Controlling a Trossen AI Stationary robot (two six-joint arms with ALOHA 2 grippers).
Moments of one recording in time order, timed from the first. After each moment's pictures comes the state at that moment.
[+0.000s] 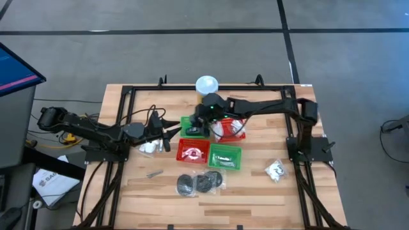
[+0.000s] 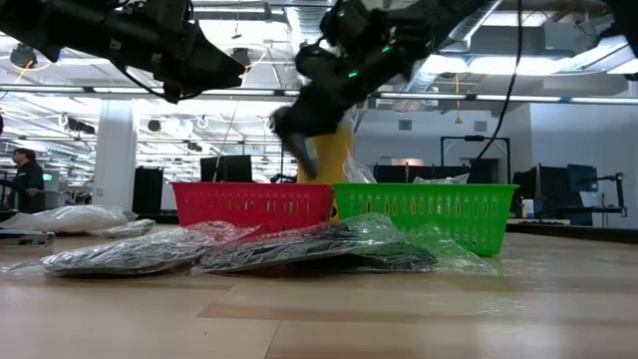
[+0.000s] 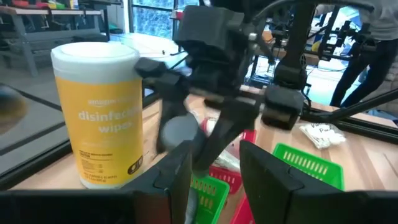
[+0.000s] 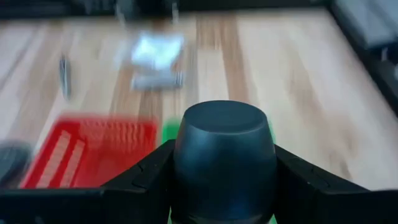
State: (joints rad) left arm -0.11 0.97 0.34 0.52 -0.53 -0.16; right arm -0.22 1.89 1.34 -0.07 -0.16 -0.10
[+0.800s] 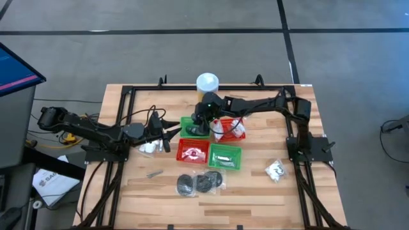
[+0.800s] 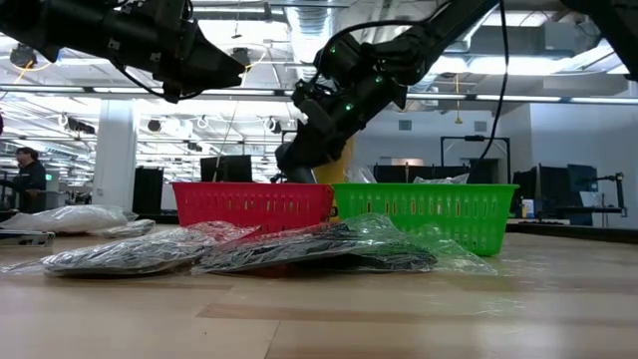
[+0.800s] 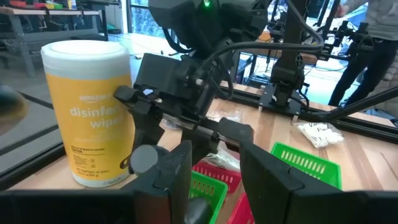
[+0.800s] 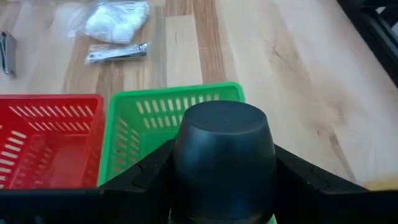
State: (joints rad) left arm -0.12 0.97 0.34 0.52 -0.53 -0.16; right arm -0.27 1.99 1.35 -0.06 -0.16 -0.10
